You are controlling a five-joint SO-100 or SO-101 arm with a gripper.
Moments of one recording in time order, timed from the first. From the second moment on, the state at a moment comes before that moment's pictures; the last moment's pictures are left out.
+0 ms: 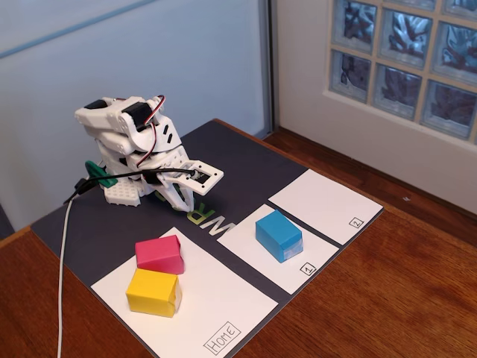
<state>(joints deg) 0.1 188.3 174.1 79.4 81.7</state>
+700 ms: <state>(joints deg) 0.7 188.3 174.6 77.2 86.8</state>
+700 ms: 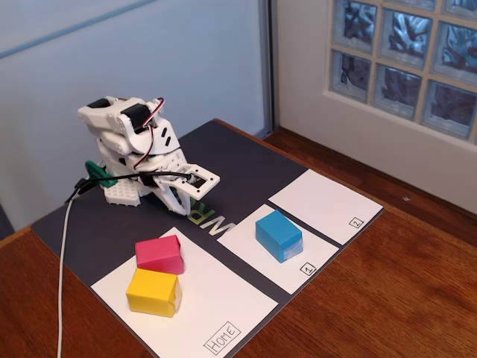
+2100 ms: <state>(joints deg) -17.4 100.9 97.7 69.0 118.1</state>
